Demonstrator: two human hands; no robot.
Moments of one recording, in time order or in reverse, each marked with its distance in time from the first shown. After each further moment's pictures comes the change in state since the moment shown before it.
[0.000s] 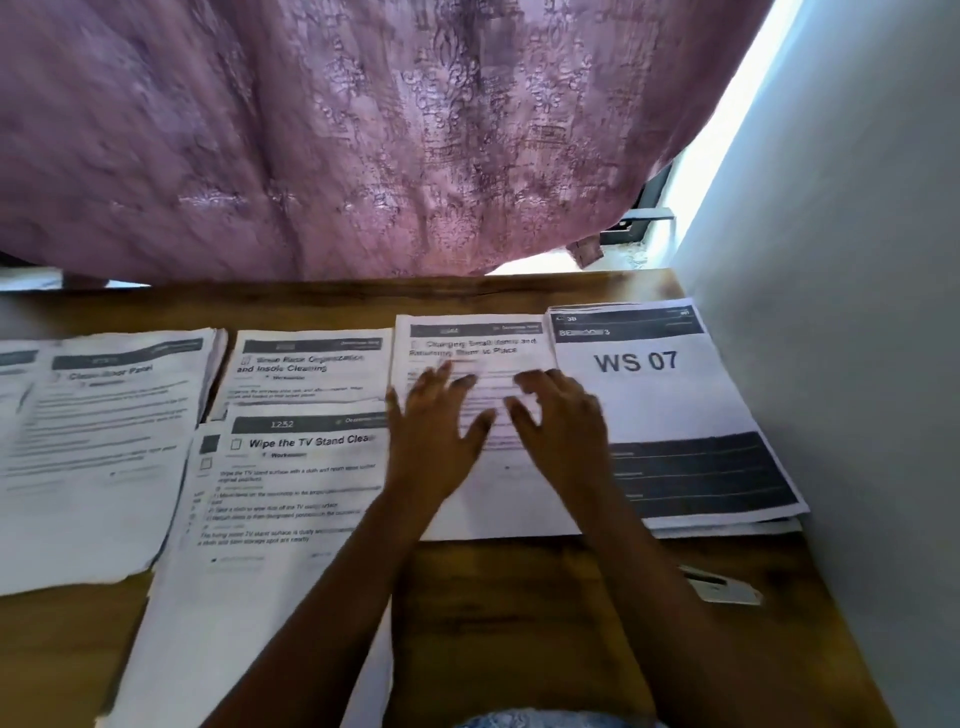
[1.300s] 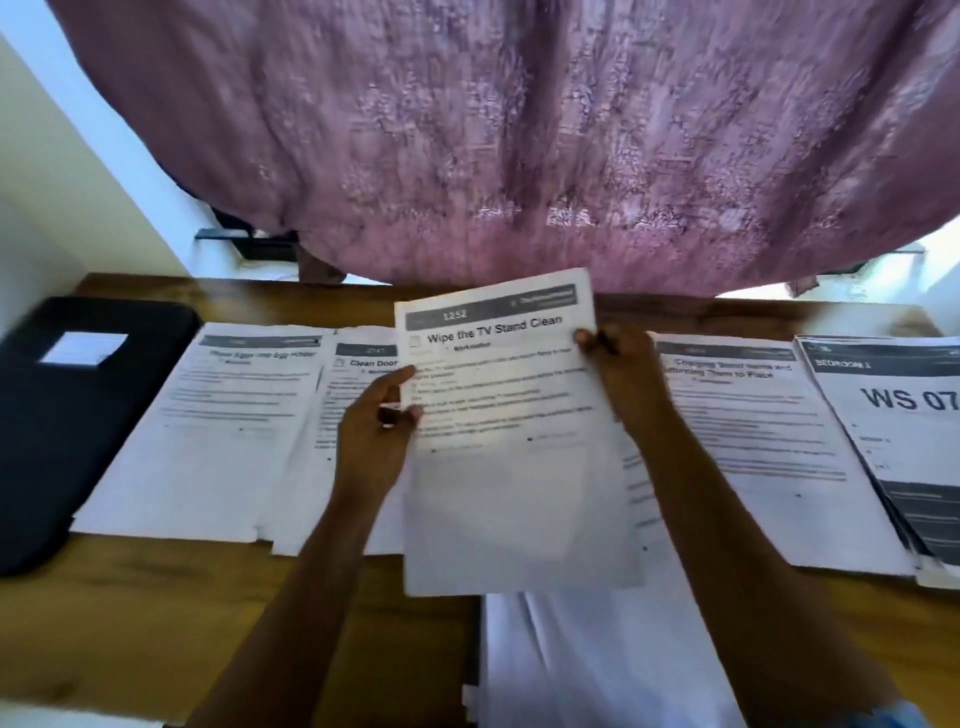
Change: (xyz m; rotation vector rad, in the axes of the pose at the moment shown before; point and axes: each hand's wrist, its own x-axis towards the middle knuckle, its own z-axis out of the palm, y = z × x) left_hand -0.069 -0.316 -0.141 -0.746 0.352 -0.300; right_hand 0.079 -0.224 0.123 0.623 -0.117 0.362
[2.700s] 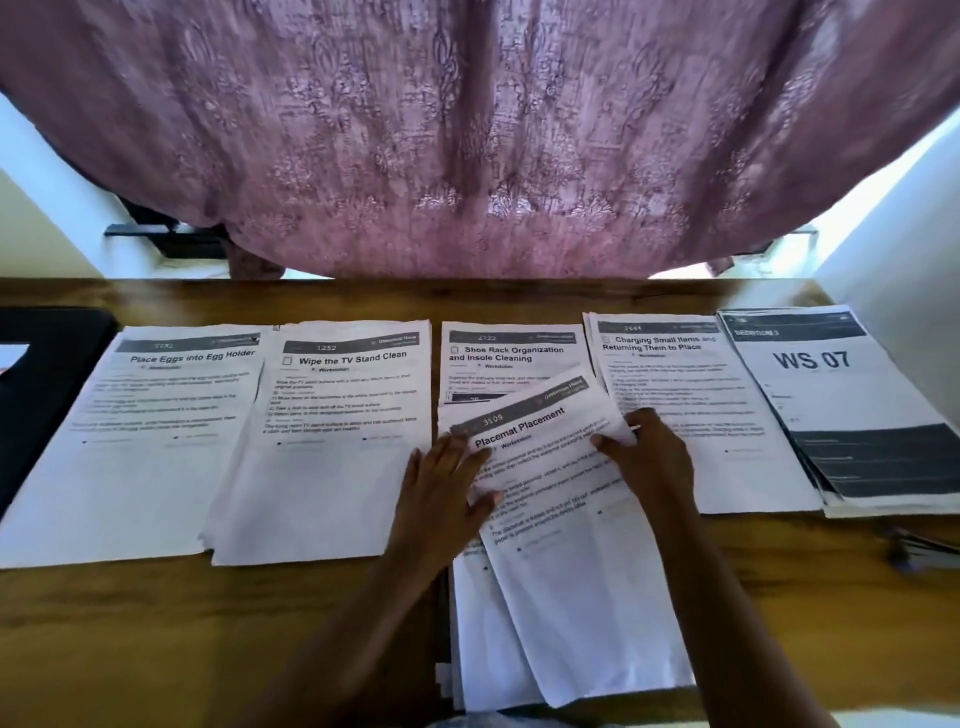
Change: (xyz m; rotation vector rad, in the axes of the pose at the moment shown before) left_hand -0.065 -0.045 0.078 0.677 -0.507 0.386; right_hand -0.090 0.067 -0.055 -0.591 0.163 0.394
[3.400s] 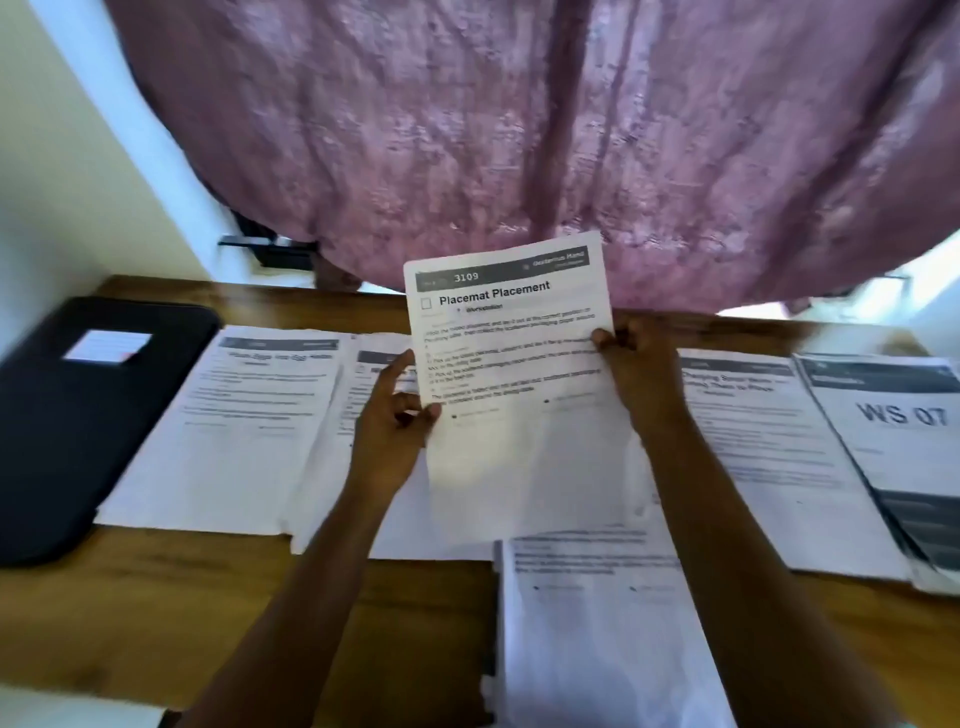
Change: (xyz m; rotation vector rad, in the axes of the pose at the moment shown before) left_hand 0.011 -0.050 -0.112 -0.890 0.451 -0.370; right_hand 0.021 -0.139 -0.005 0.571 -0.033 -0.390
